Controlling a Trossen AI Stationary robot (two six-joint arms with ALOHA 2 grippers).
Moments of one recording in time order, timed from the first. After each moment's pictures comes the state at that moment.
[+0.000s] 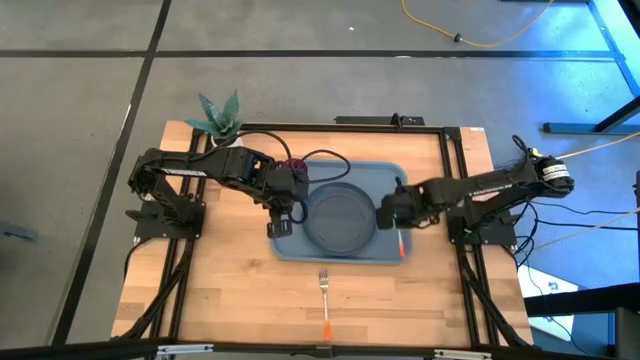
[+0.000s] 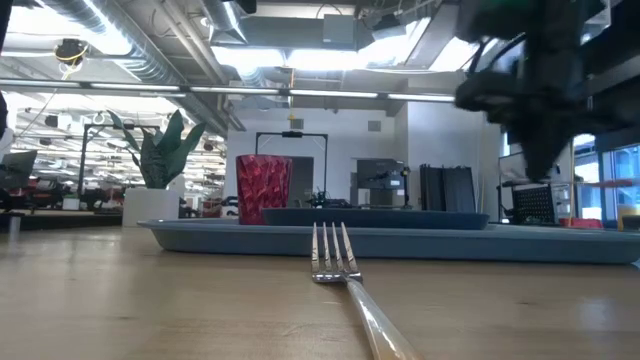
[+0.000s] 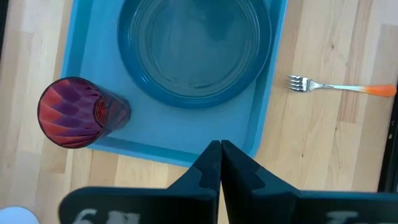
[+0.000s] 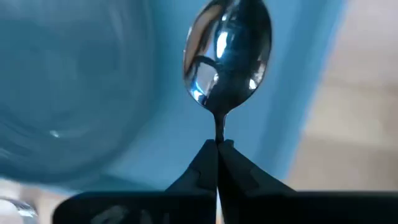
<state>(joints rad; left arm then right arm) -0.11 1.67 1.87 -1.37 -0.10 -0.28 0.08 1.32 0.85 -0.91 0.01 1.52</state>
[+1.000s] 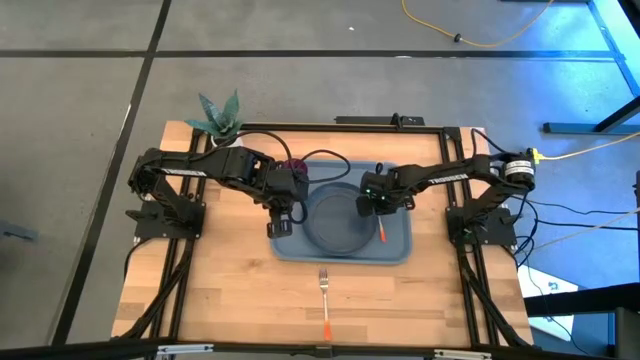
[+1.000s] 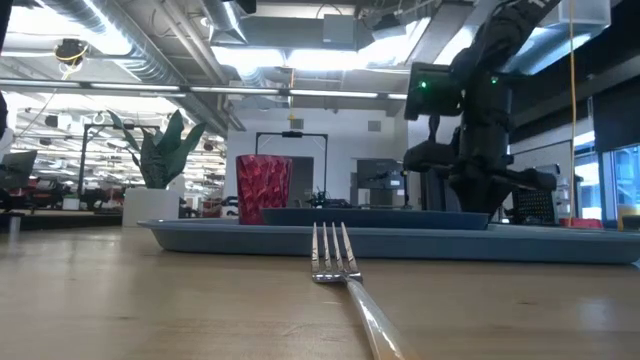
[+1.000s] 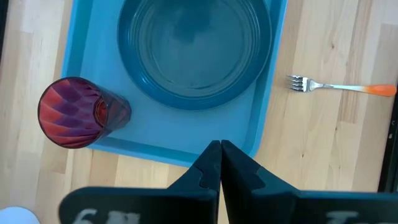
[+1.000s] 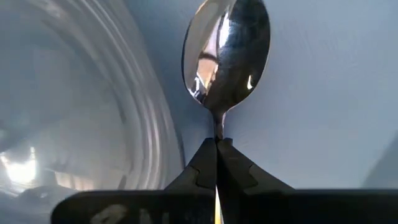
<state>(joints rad) -0.11 1.67 1.87 -1.37 -0.10 -0.28 -0.19 1.63 0.85 -0.62 -0.10 1.20</state>
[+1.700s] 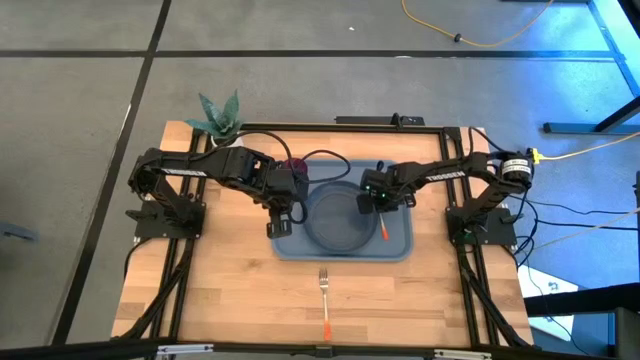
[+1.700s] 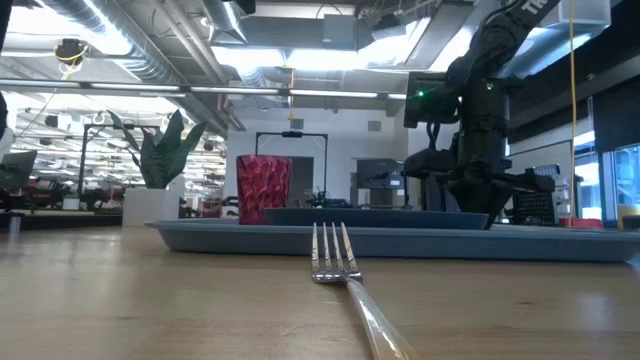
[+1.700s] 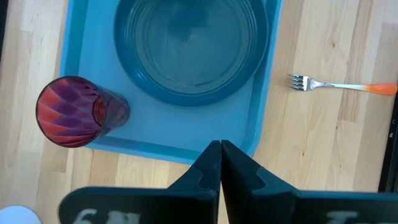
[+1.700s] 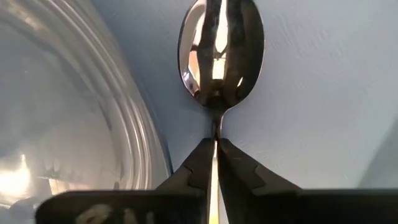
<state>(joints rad) -0.11 1.67 1.87 -1.37 -0.10 -0.28 -0.23 1.66 0.85 -0.64 -0.08 1.17</state>
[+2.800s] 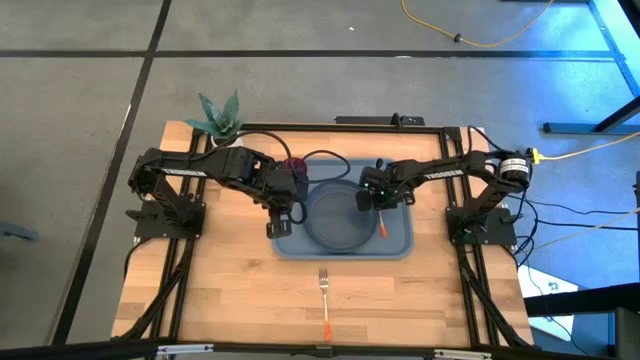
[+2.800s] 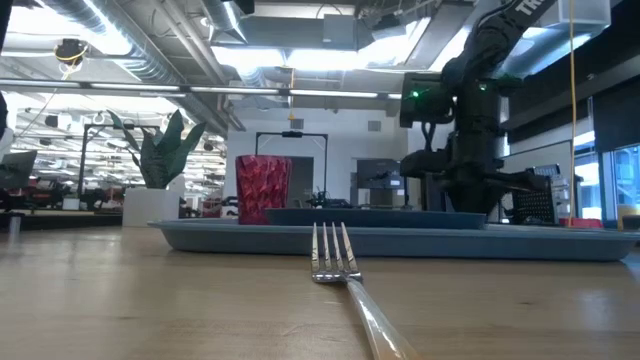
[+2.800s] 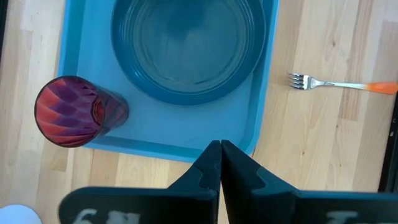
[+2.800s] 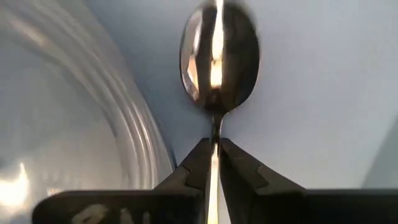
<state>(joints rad) -0.11 1.67 1.87 -1.38 -0.10 -0.28 -0.25 1.66 0.89 -0.66 -0.06 1.17</state>
